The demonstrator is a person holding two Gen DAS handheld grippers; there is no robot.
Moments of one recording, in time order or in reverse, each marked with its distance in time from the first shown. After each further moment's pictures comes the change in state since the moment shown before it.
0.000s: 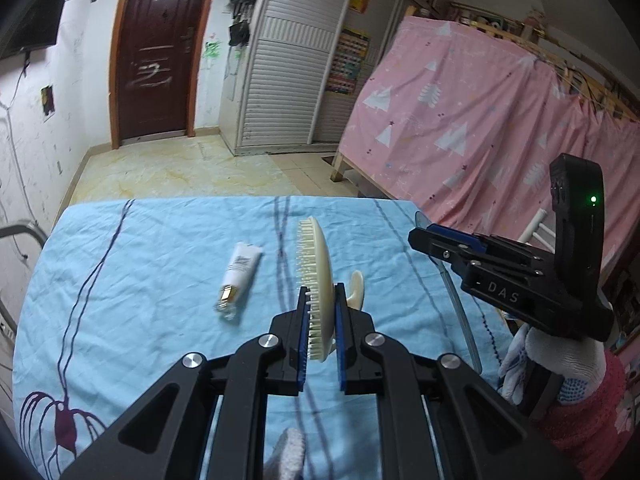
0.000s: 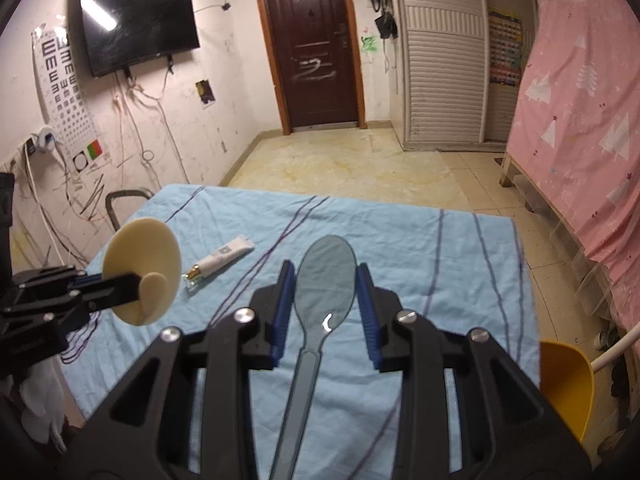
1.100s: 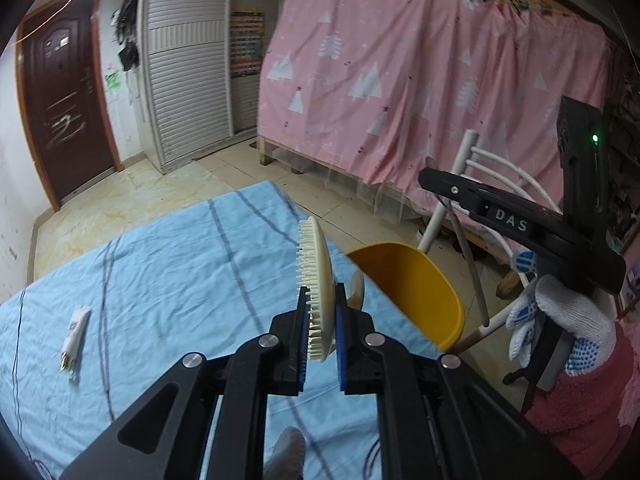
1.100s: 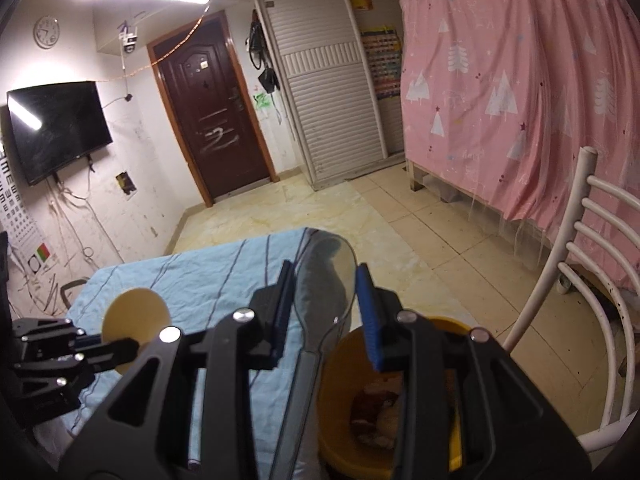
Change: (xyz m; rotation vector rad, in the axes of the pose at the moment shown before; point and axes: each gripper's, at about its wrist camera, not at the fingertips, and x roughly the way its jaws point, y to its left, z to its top) left arm 0.065 -0.189 0.001 0.322 0.109 -0.113; right arm -0.116 -0.174 -0.057 0.291 -0.202 -0.215
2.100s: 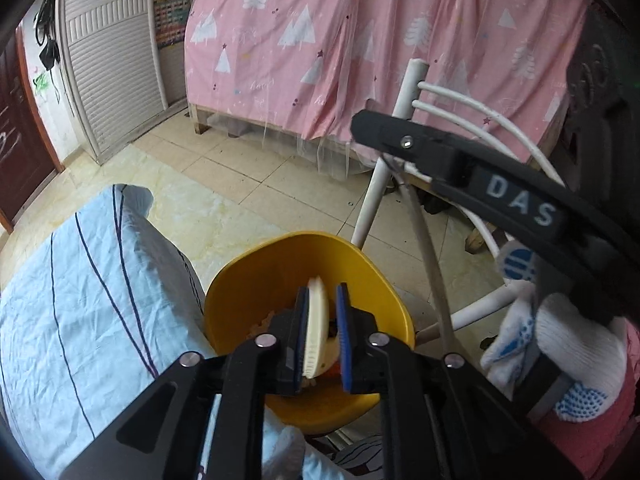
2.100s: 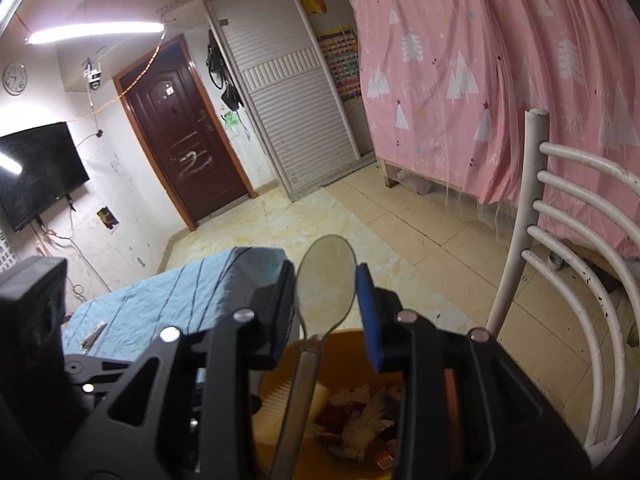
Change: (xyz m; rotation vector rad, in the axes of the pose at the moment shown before) left arm 0.134 -0.109 0.043 0.114 0.186 -0.140; right arm 0.009 -0.093 0.002 0.137 -0.026 -0.038
